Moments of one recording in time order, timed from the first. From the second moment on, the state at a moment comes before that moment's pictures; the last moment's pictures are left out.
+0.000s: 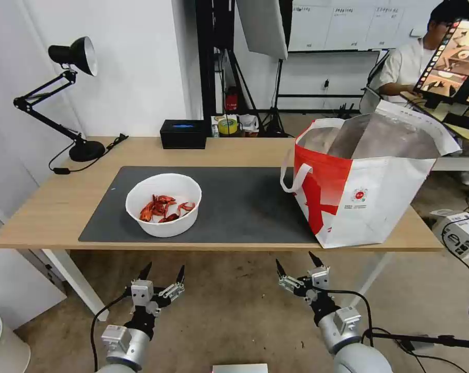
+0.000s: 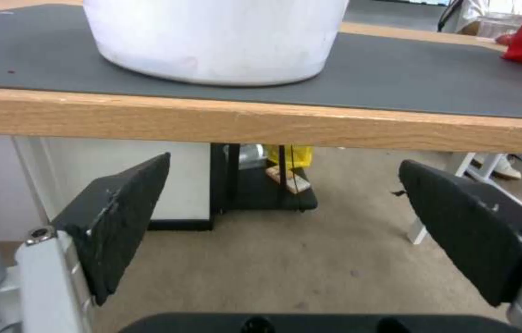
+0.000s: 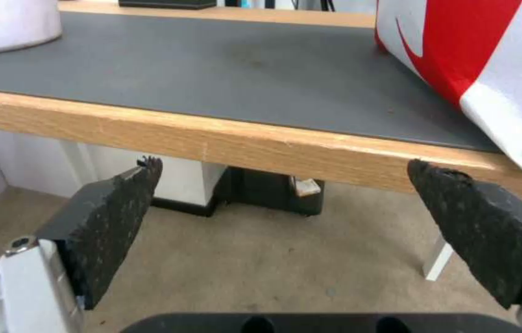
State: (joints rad) left arm 1.69 -1.22 -0.44 -2.02 -0.33 -0.12 -0.07; right arm -1.54 1.07 0.23 2.02 0.29 0.03 0.22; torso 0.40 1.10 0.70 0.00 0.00
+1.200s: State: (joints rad) left arm 1.28 -0.75 -0.56 -2.19 -1.19 0.43 -0.46; right arm -1.54 1.07 0.23 2.02 0.30 0.03 0.22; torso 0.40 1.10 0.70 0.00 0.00
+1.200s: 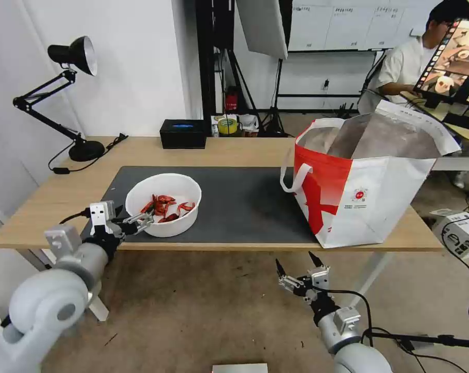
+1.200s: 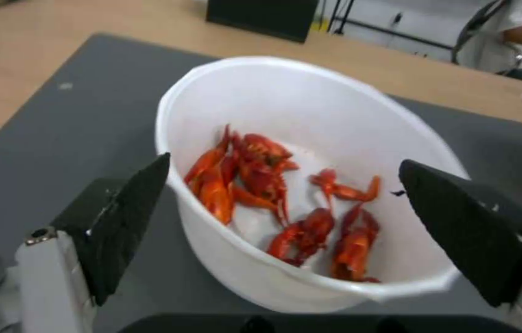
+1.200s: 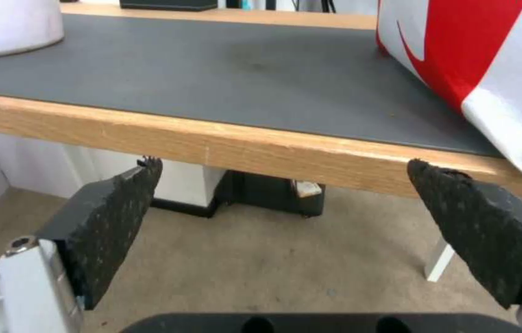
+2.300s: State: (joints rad) left arm 0.84 -0.69 -0.28 -1.92 -1.61 0.64 -0.79; right arm -1.54 1.07 0.23 2.02 0.30 0.03 0.22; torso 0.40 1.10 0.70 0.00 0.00
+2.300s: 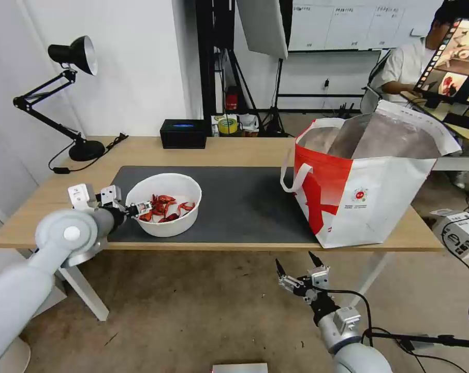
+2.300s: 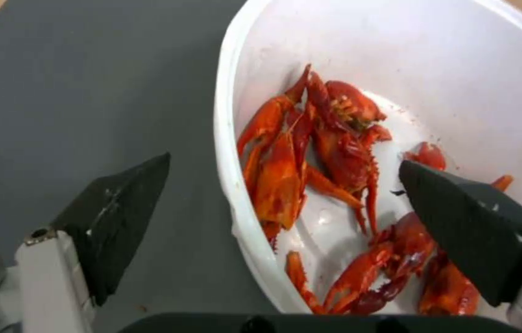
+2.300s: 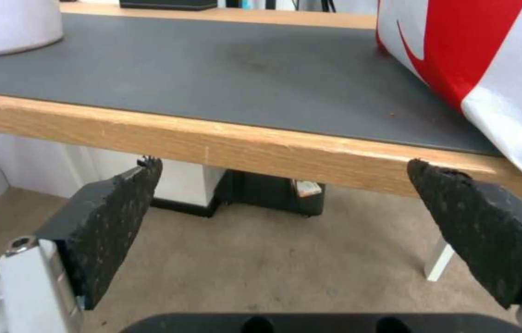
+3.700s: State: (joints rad) left arm 0.81 -0.63 -0.25 -1.95 -1.64 0.61 -0.78; right arm -1.54 1.07 0.23 2.02 0.30 0.03 0.22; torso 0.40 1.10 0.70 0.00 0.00
